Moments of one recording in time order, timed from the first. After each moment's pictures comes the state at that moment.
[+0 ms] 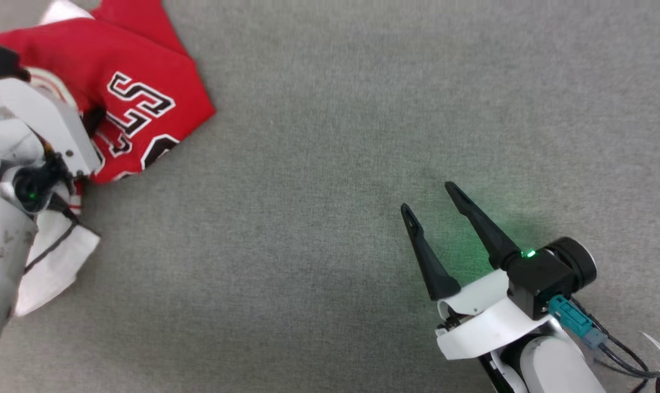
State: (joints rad) left arm -1.09 0.58 -0.67 0.97 -1.09 -0.13 0.32; right arm -0.26 -0.05 0.35 -0.02 0.11 0.13 -0.14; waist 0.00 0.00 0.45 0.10
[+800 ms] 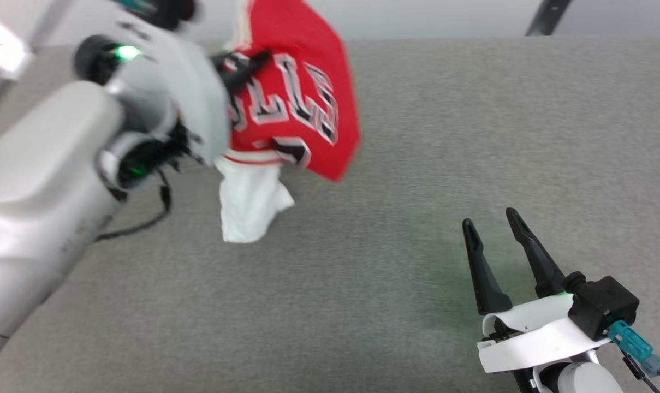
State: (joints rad) left arm -1.24 0.63 -1.02 0.40 -1.19 -0.13 0.26; right arm -0.14 -0.05 0.20 0.01 0.23 0.13 -0.23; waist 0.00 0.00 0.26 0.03
